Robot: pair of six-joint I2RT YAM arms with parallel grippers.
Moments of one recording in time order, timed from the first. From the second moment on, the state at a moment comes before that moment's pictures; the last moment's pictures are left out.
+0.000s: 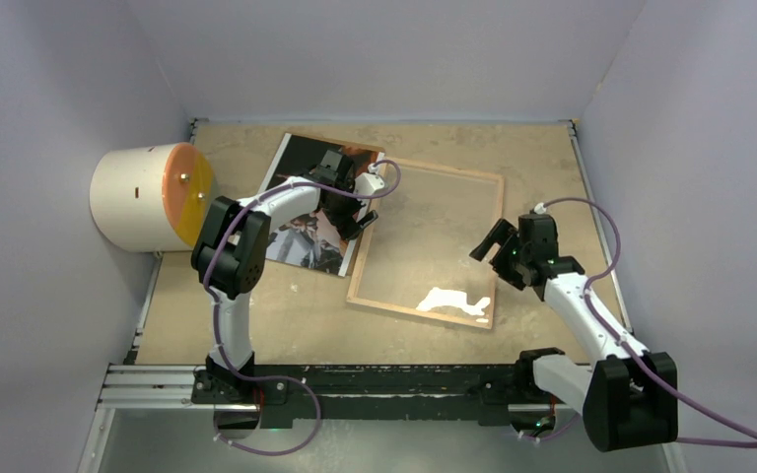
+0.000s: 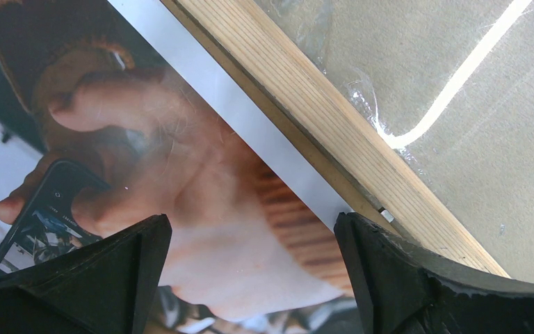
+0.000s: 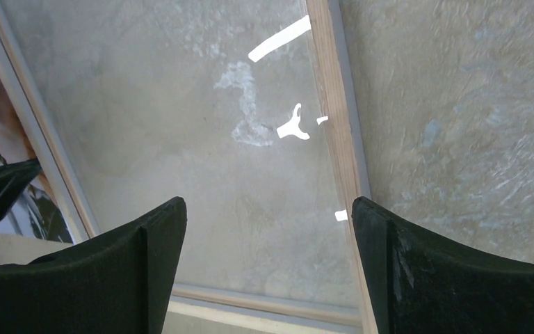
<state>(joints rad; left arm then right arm) -0.45 2.02 1.43 -0.49 0.18 0.52 0.11 1.07 0.60 -0.41 -0.05 0.73</state>
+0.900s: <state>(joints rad) -0.45 2.02 1.43 -0.49 0.18 0.52 0.12 1.05 0.57 -0.57 -0.13 0.72</state>
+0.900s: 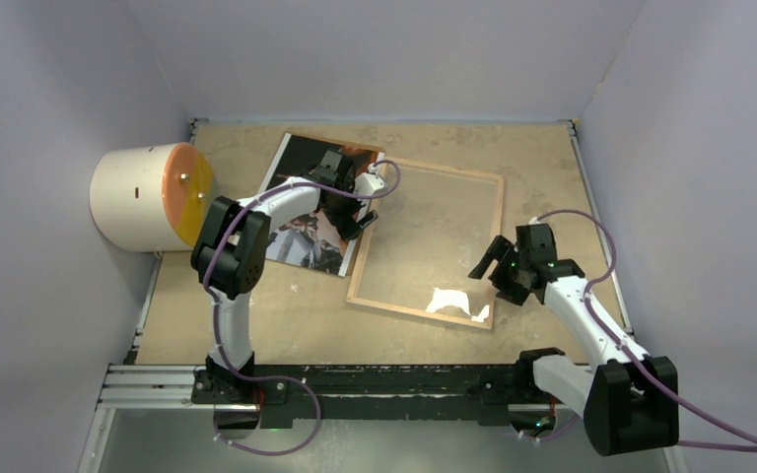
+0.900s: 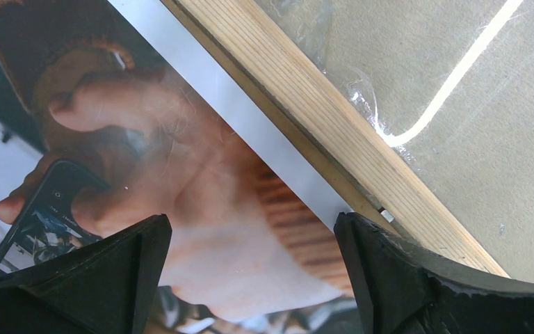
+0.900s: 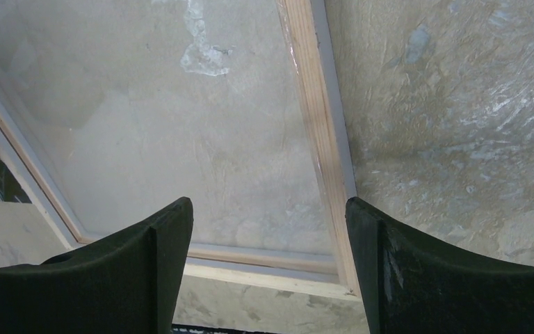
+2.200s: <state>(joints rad) -0.56 2.02 1.48 -0.65 0.11 0.52 0.12 1.01 0.53 -0.60 -0.20 0.73</state>
